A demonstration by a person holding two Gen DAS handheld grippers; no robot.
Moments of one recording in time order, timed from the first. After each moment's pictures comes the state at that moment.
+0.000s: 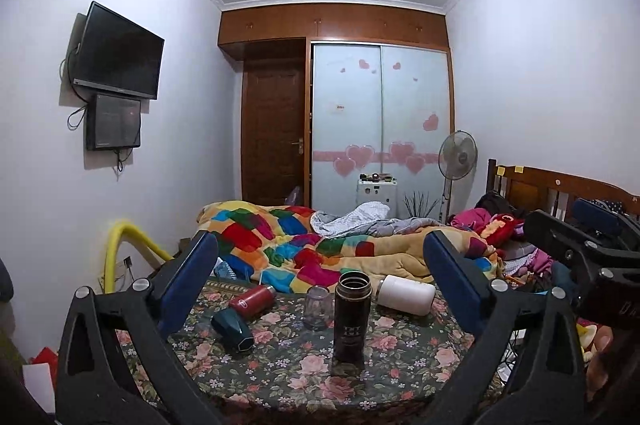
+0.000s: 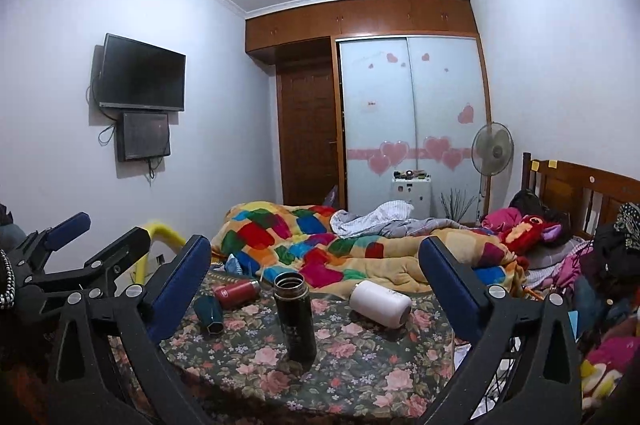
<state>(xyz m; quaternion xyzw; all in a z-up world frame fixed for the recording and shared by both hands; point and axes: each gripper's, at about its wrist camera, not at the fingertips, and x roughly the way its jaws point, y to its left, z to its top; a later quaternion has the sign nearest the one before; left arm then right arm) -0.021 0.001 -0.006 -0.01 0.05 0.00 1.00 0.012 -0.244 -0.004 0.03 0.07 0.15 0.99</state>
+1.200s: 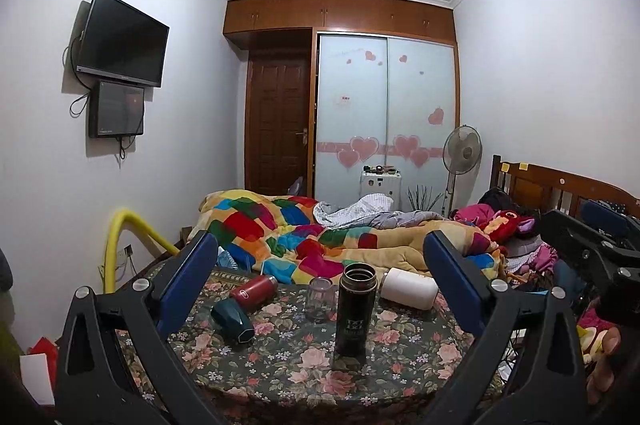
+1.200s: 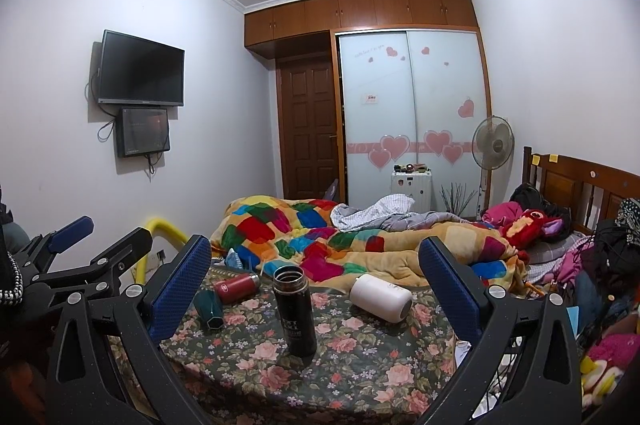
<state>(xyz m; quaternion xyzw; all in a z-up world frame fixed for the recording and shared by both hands) -0.015 0.006 -0.015 -0.02 0.07 0.01 1.00 0.007 -0.245 -0.005 0.03 0.07 0.15 0.99</state>
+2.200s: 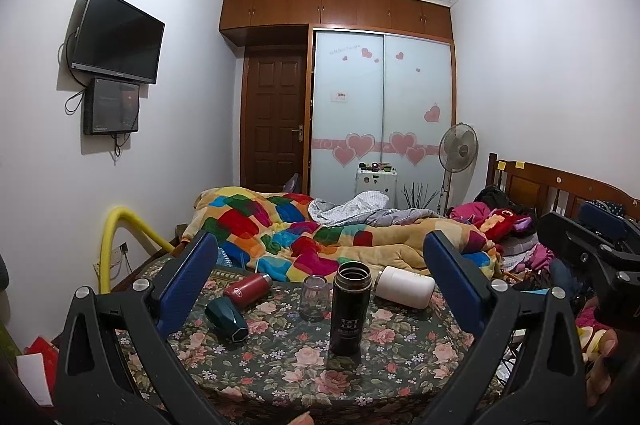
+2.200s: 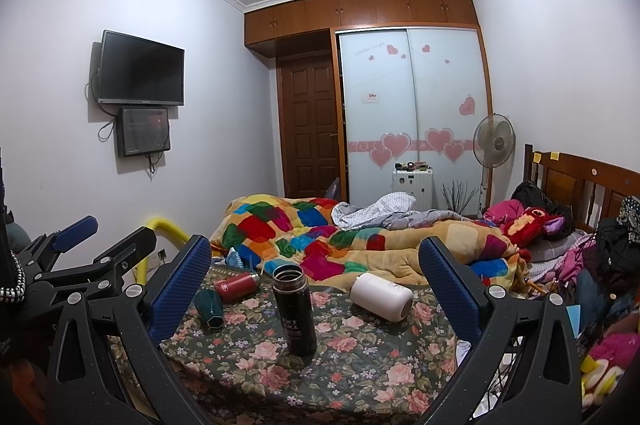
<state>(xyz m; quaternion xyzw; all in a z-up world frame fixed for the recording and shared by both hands) -0.012 -0.003 -0.021 -0.02 0.07 0.00 1.00 0.008 -0.243 -0.006 0.03 0.08 0.15 0.99</state>
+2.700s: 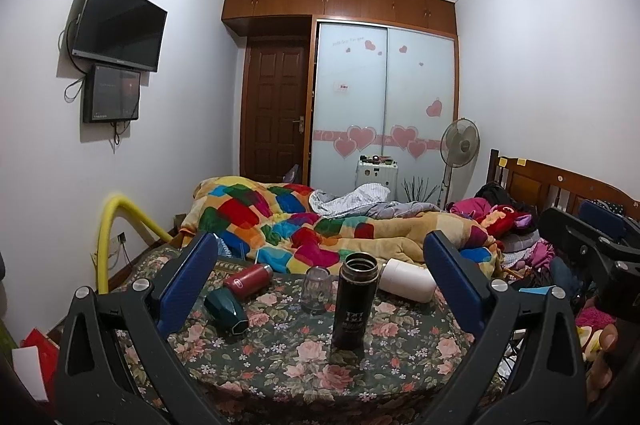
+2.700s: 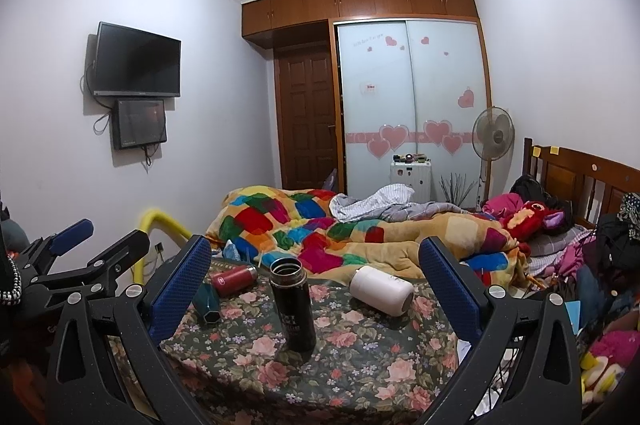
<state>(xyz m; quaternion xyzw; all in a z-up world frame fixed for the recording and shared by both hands) -0.004 0.009 -0.032 -0.03 0.09 0.00 1.00 0.021 -0.233 -0.012 0.03 0.10 0.14 0.98</state>
